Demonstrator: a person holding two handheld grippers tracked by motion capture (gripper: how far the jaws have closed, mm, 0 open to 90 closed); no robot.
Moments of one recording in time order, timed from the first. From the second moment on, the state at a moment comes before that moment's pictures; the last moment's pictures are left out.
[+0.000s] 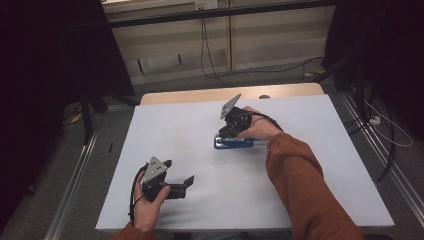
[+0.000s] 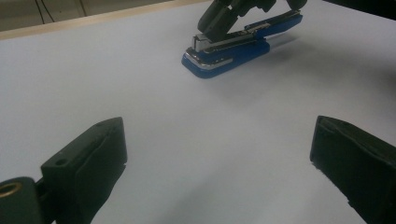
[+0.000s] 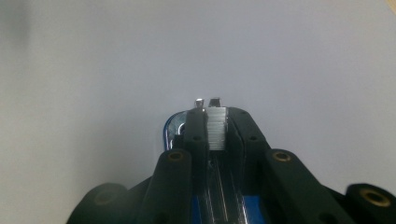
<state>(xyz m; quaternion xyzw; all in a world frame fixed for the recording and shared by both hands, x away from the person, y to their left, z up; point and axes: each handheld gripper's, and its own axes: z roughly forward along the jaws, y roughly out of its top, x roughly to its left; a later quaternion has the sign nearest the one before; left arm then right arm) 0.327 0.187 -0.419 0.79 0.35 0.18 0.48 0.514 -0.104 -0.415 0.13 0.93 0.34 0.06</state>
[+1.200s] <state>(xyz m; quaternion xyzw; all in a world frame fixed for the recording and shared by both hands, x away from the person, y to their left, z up) 0.327 0.187 -0.419 0.79 0.35 0.18 0.48 0.514 -0.110 -0.414 0.09 0.93 0.34 0.05</state>
